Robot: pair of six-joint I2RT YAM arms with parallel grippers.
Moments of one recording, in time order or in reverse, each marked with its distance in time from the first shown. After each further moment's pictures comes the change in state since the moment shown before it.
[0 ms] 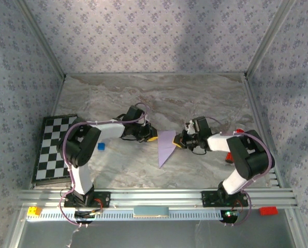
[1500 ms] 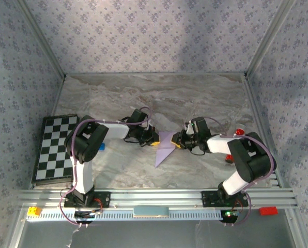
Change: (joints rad) left arm -0.033 0.099 0.014 0.026 0.051 -0.014; right arm 0.021 -0.018 -0.006 0.027 0.014 0.023
